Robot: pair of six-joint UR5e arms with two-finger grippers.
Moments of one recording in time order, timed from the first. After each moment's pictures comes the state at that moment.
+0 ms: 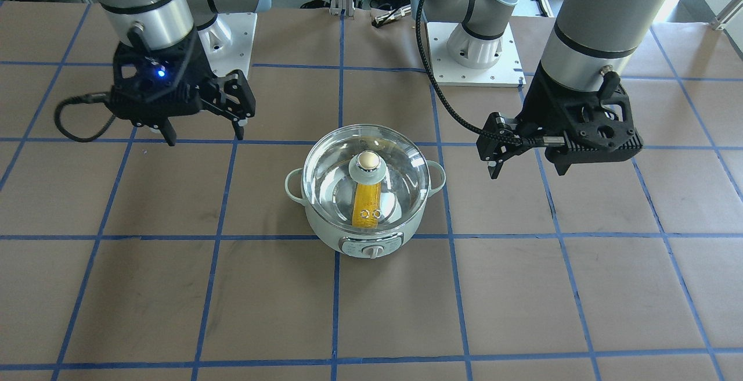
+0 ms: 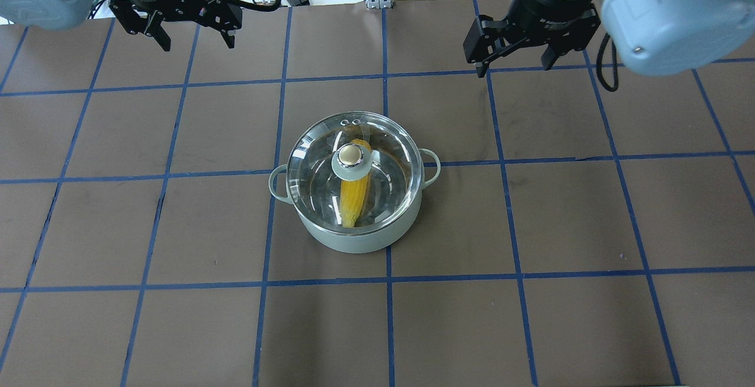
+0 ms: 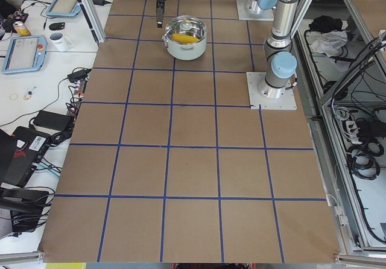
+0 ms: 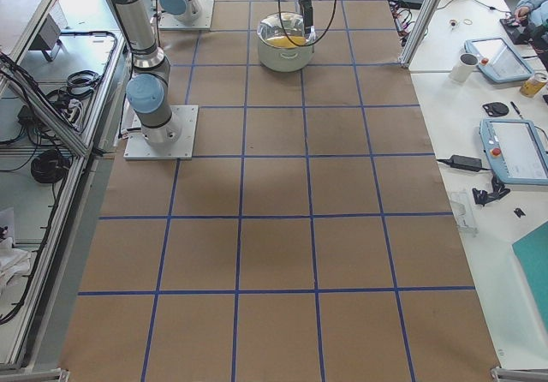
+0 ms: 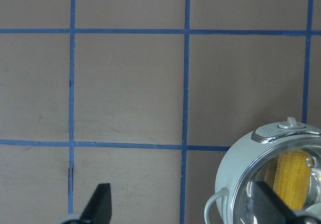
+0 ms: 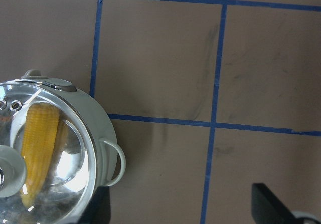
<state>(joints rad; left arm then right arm) -1.58 -1.73 -1.39 -1.47 1.63 -0.04 1.66 -1.52 1.54 -1.73 -1.54 0.00</state>
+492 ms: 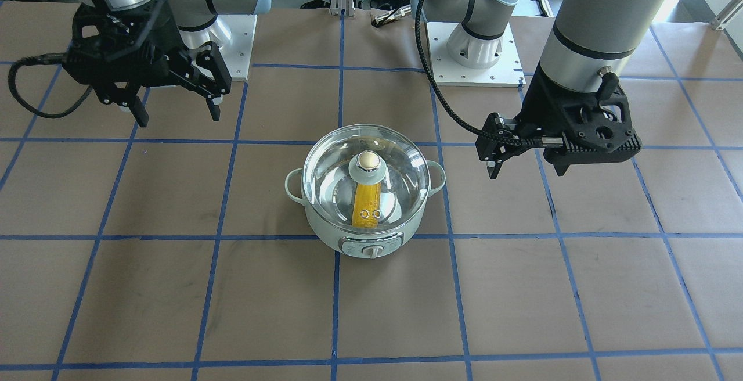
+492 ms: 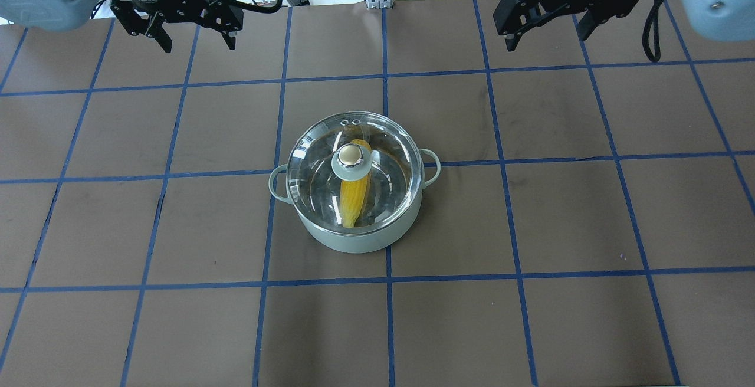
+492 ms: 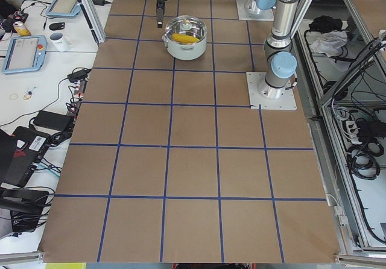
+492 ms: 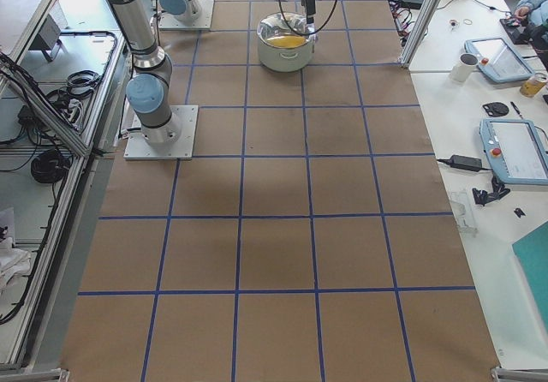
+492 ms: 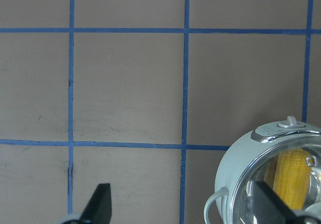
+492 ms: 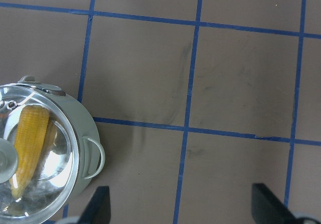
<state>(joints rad) -1.58 -1.73 -1.39 -1.47 1.63 -0.04 1.61 -1.56 1.46 -1.65 -1.56 -0.07</state>
